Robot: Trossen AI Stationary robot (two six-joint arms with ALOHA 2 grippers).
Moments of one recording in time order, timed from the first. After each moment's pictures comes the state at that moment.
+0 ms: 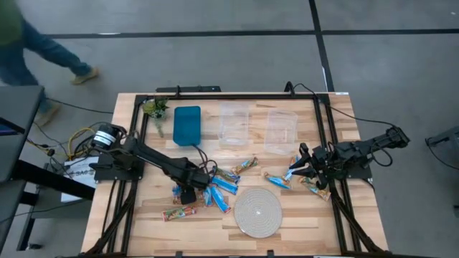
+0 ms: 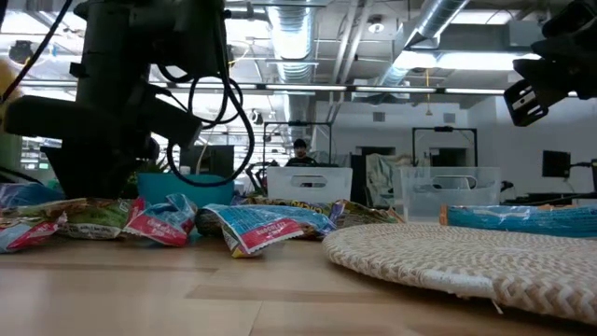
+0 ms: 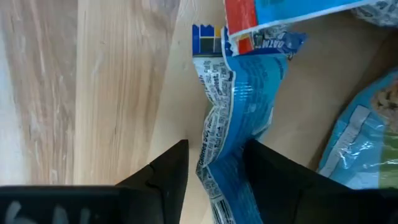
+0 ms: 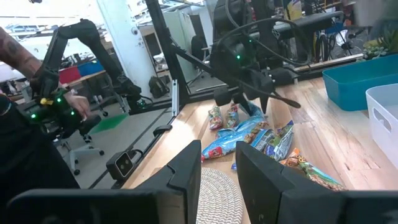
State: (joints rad) left arm -0.29 1.75 0.98 -0.84 -0.01 -0.56; right arm 0.34 0.05 0.01 0.01 0.05 0.25
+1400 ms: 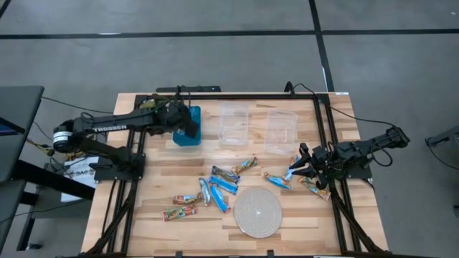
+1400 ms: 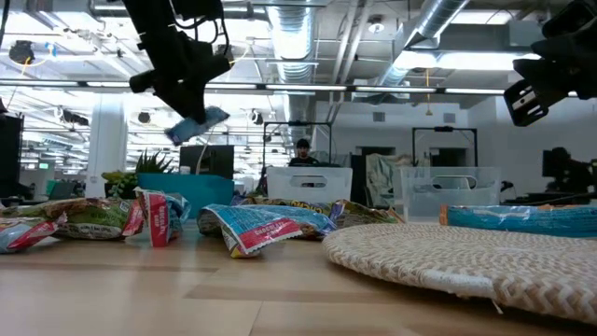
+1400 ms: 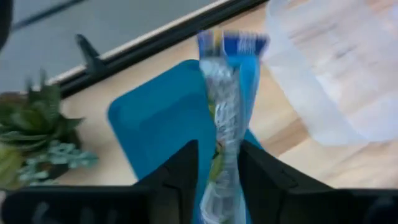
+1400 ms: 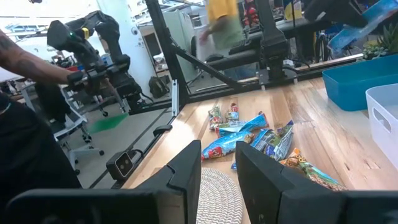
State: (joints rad) left arm 0.29 1.23 0.98 -0.77 -0.47 -0.65; right arm 0.34 0.05 0.01 0.01 0.05 0.25
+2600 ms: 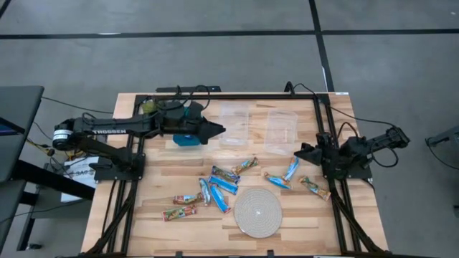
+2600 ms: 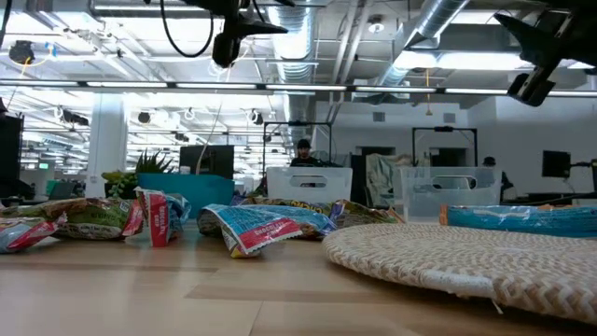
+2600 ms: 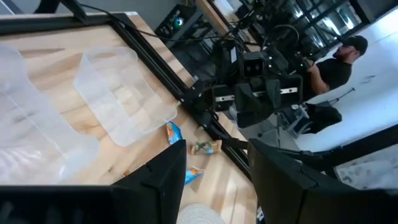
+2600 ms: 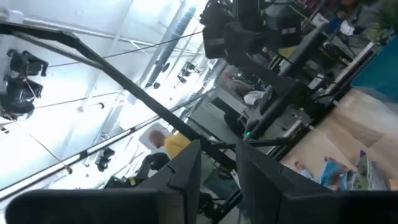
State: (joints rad) left arm 0.17 1.23 0.98 0.01 0.07 -0.81; right arm 0.34 0.04 0.01 0.34 0.23 0.86
